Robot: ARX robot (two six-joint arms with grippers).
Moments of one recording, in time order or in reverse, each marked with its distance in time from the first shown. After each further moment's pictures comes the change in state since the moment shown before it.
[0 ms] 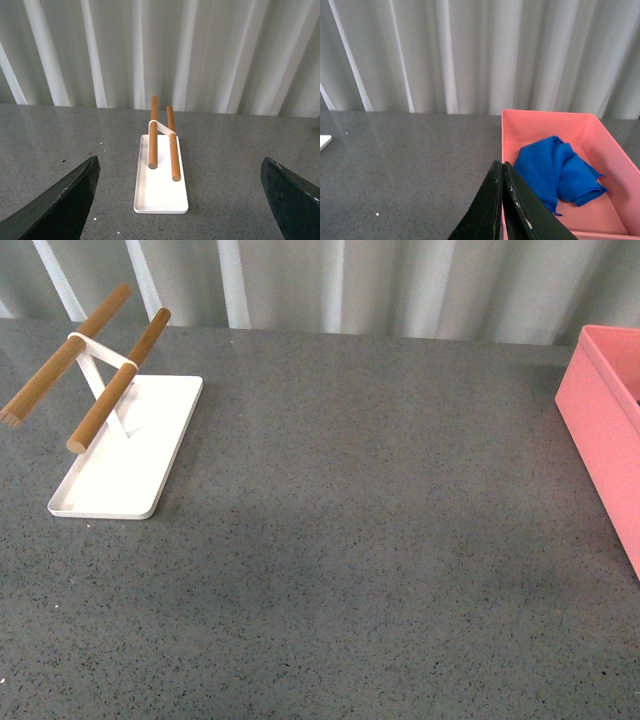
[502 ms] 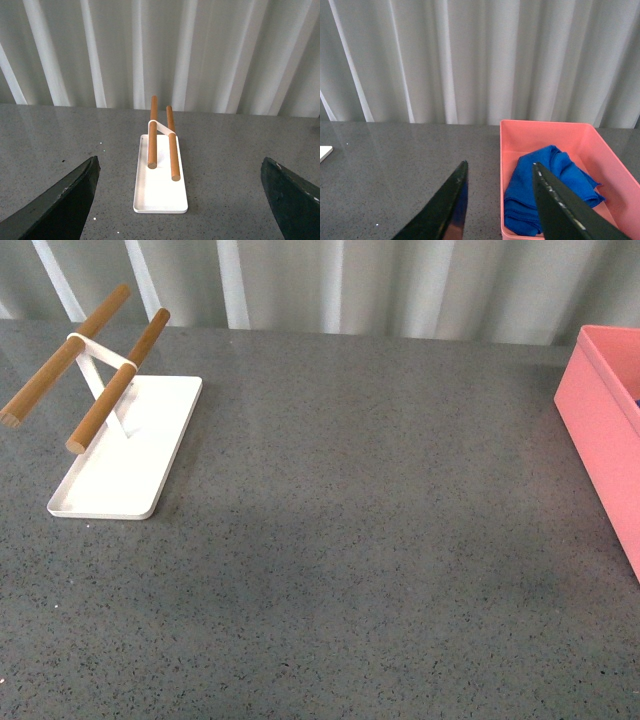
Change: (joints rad) left arm 0.000 -0.001 0.000 0.000 0.000 0.000; right arm 0.000 -0.043 0.000 -0.013 0.001 0.000
